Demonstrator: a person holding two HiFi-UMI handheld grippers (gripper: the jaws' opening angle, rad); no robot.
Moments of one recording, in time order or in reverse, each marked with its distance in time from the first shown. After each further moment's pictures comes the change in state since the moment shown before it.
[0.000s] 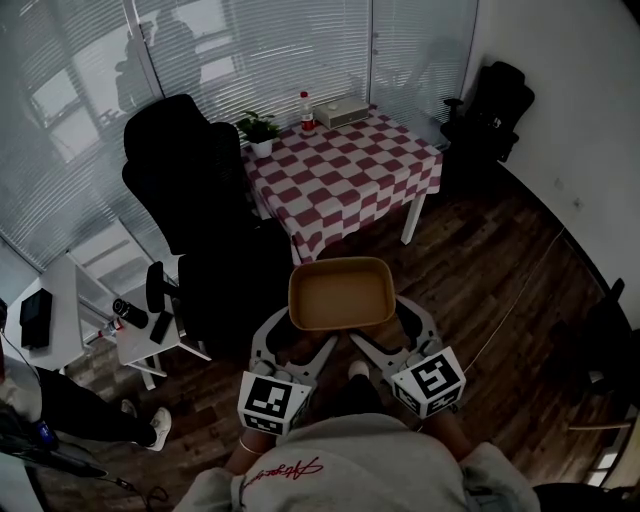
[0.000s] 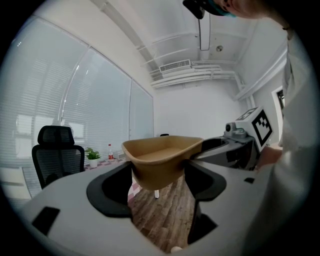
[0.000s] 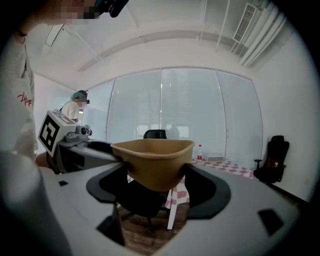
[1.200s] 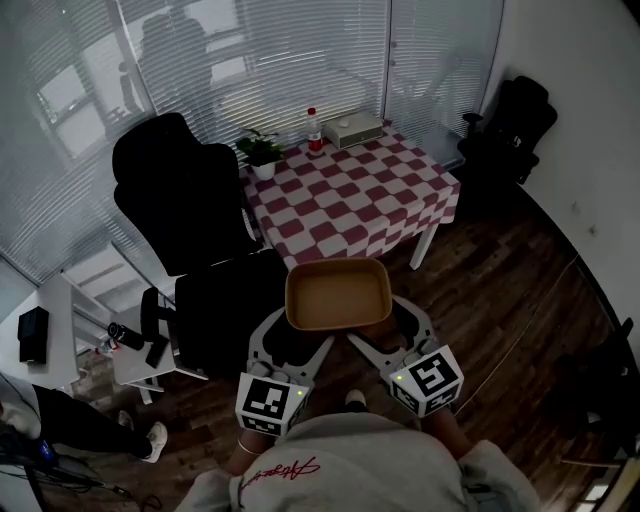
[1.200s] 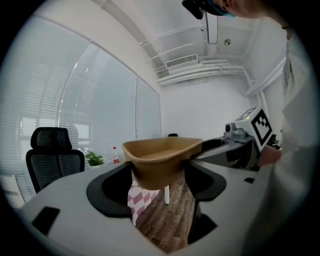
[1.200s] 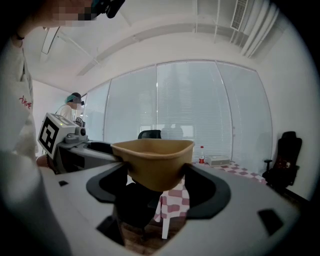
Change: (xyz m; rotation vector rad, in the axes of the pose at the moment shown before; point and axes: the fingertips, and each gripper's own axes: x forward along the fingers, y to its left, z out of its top) left arm 0.135 0.085 0.030 0.001 0.006 0.070; right arm 0.115 -0.119 0.026 0.020 -0.002 0.072
